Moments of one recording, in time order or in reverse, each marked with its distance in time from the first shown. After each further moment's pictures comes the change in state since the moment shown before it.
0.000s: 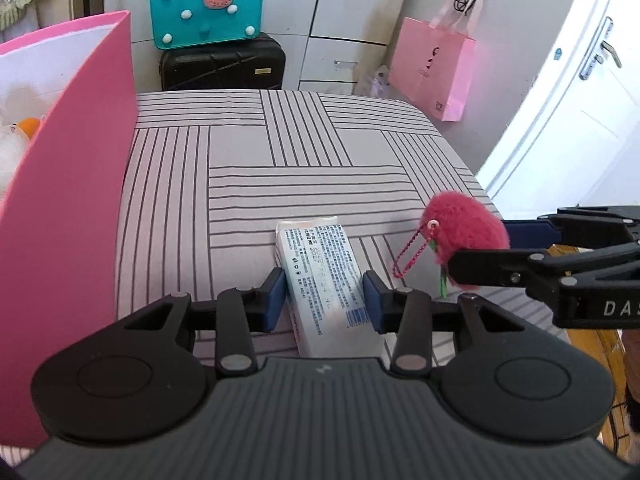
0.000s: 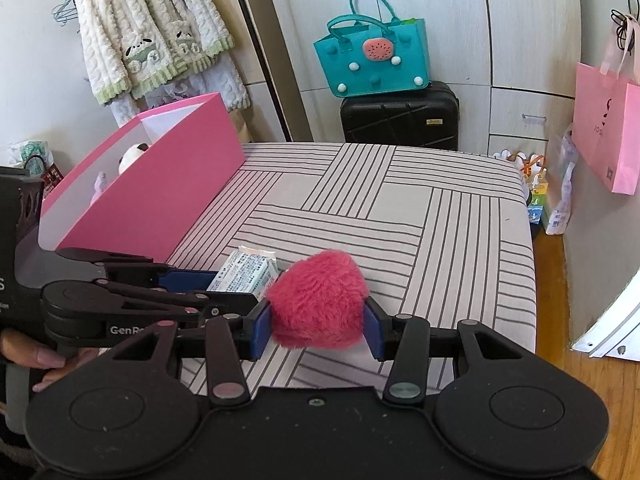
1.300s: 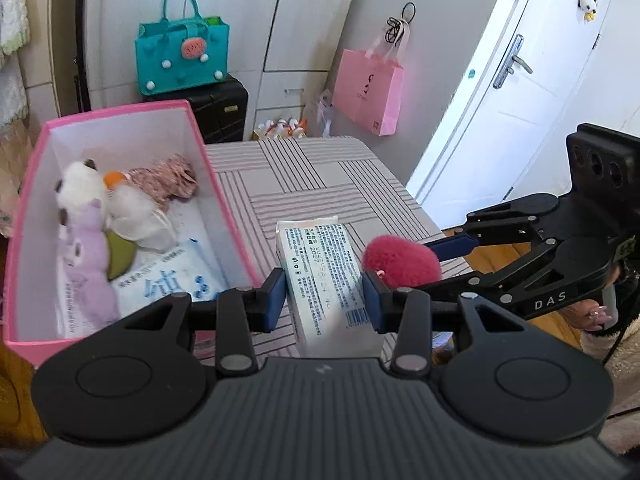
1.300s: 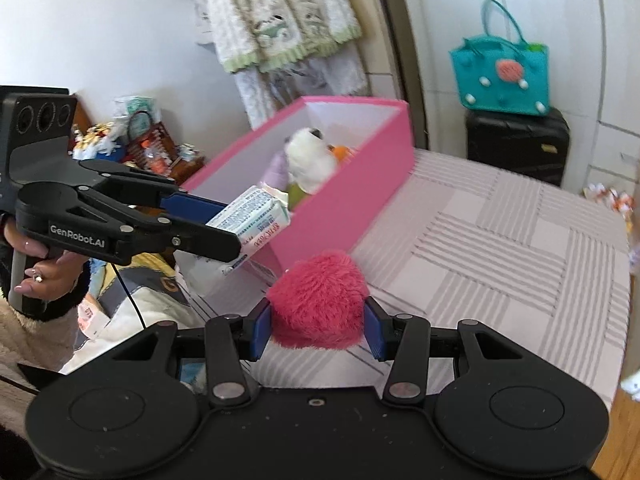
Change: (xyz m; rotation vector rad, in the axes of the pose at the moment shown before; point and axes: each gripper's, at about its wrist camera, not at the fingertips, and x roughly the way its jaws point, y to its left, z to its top) left arm -0.182 0.060 0.002 0.110 -0.038 -0.160; right arm -0.058 0.128 0.012 -0.178 0.053 0.249
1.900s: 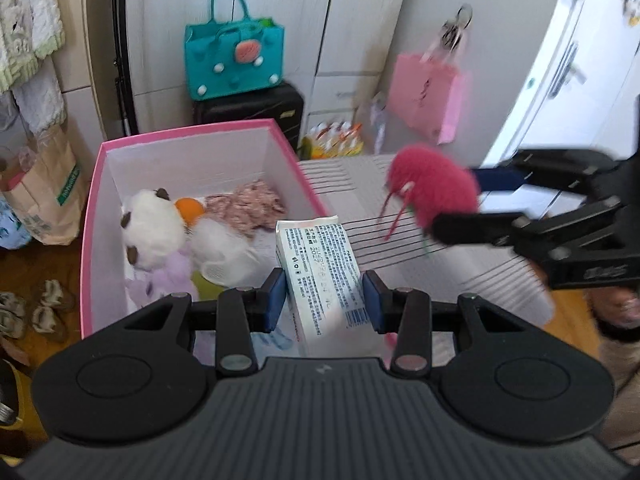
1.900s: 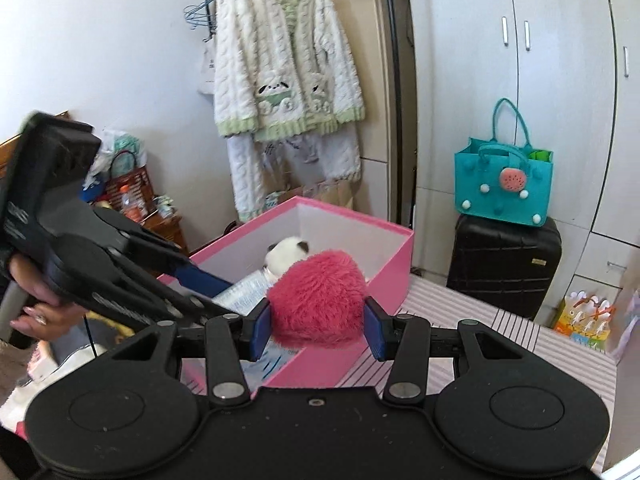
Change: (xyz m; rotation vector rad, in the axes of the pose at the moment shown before) left arm 0.028 0.076 0.041 0.003 0.038 0.130; right arm 0.042 0.012 0.084 -0.144 -0.210 -0.115
